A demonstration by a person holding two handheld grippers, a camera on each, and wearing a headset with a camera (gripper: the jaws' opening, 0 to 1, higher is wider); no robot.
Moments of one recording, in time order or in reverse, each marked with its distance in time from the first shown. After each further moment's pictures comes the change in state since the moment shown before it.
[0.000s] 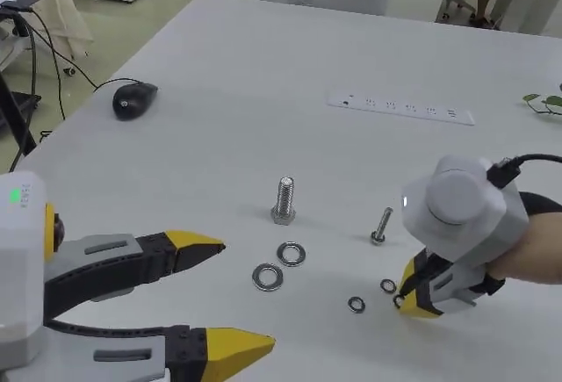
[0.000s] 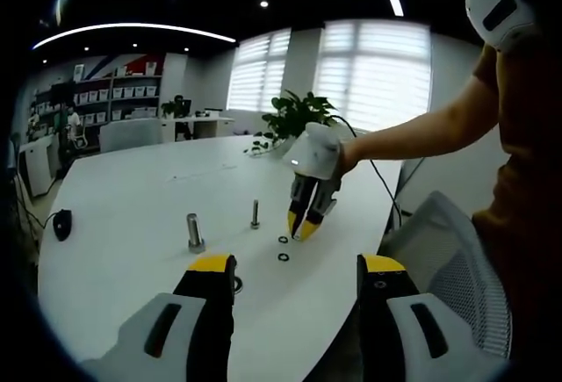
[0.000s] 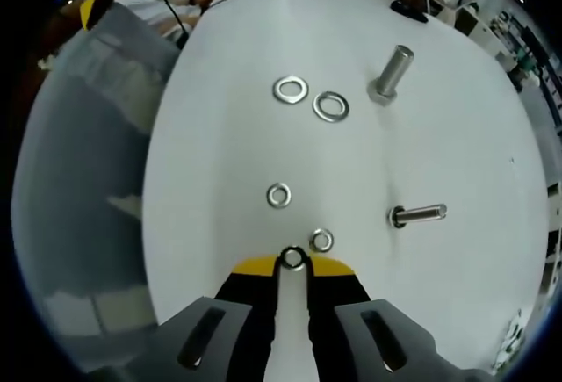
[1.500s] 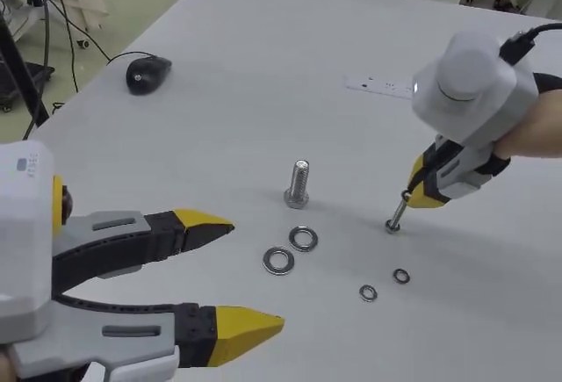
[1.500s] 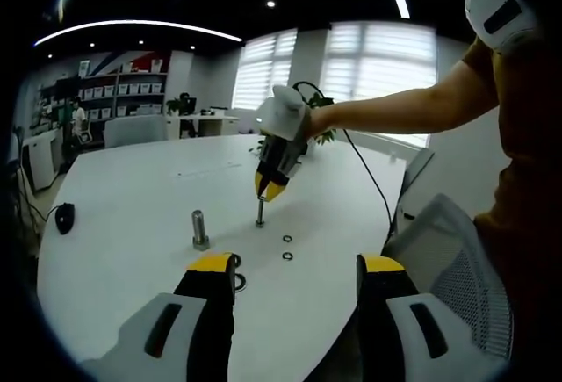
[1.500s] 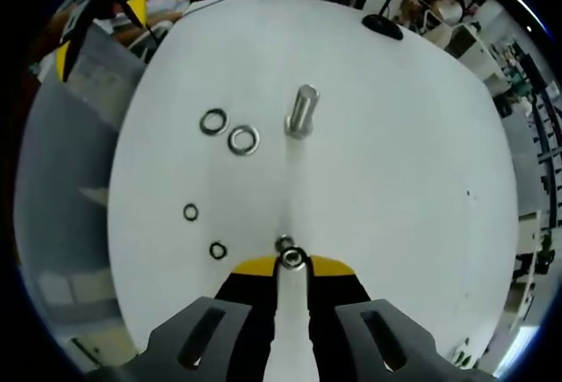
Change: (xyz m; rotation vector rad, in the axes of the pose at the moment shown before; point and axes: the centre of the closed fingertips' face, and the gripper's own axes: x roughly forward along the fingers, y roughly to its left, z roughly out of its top) left arm 0.001 0.007 -0.001 -0.025 -0.001 0.020; right arm -0.030 -0.083 0.033 -0.101 0.044 -0.102
